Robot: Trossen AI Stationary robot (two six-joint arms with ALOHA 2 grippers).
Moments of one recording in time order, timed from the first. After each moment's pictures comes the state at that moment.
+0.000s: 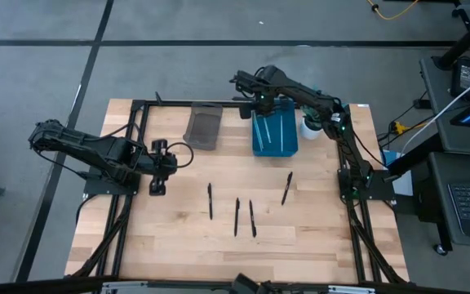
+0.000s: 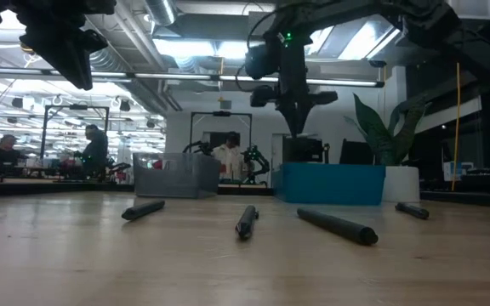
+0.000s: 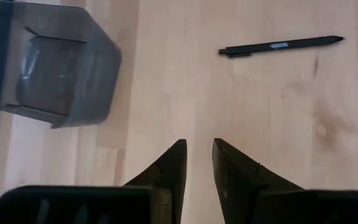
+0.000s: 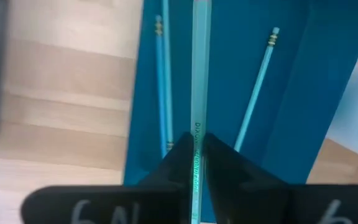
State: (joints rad) left arm -0.22 0.97 0.89 -1.06 -0.31 -0.20; right arm -0.51 2.26 2.27 -1.57 0.09 0.86
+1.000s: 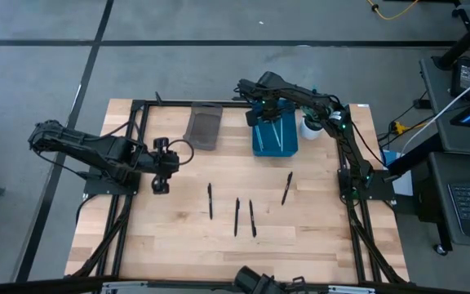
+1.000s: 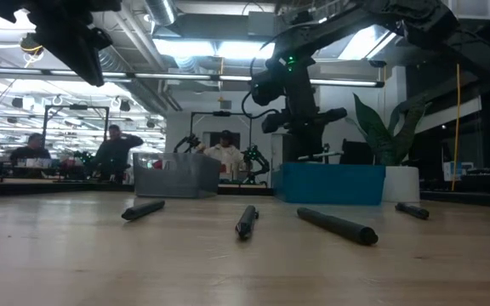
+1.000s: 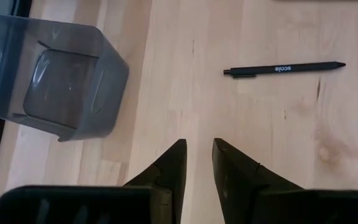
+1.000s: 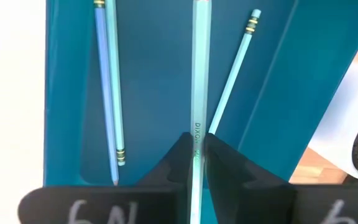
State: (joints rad) left arm -0.20 0.97 0.89 -1.00 -0.33 -0.20; right arm -0.56 2.27 2.09 -1.53 0.11 0.78
